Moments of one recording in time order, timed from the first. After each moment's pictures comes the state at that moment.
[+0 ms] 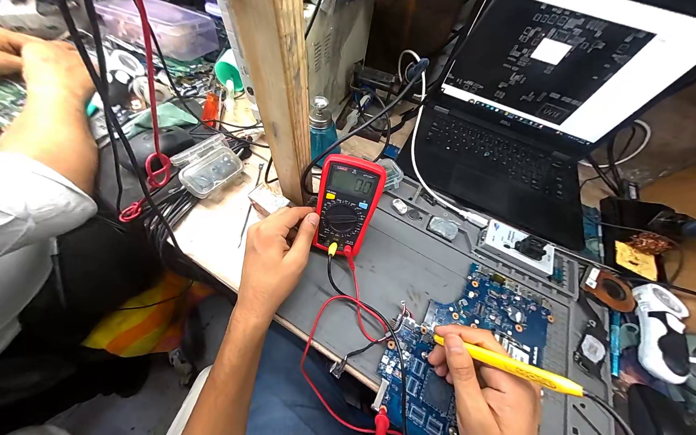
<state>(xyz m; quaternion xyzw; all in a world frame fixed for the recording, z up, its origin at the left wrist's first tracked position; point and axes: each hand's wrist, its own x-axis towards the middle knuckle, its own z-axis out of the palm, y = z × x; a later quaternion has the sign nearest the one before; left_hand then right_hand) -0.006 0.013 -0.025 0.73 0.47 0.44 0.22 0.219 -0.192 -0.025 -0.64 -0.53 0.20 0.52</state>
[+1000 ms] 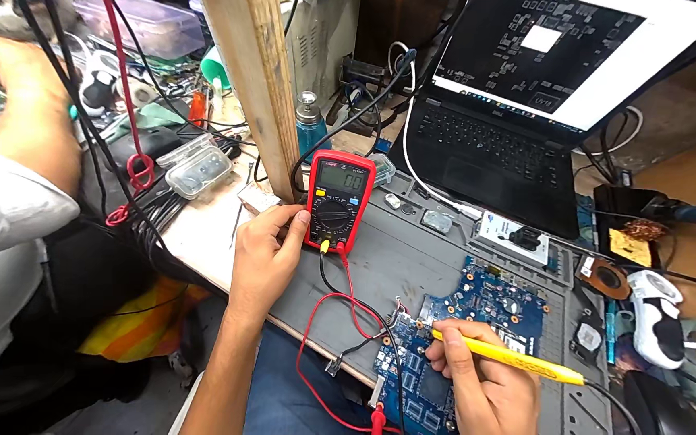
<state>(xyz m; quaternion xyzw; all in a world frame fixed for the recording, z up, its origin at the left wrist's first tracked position) -0.007 0.015 -0.026 0.74 0.46 0.44 0.23 0.219 -0.192 -0.024 -0.65 -0.52 0.19 0.52</state>
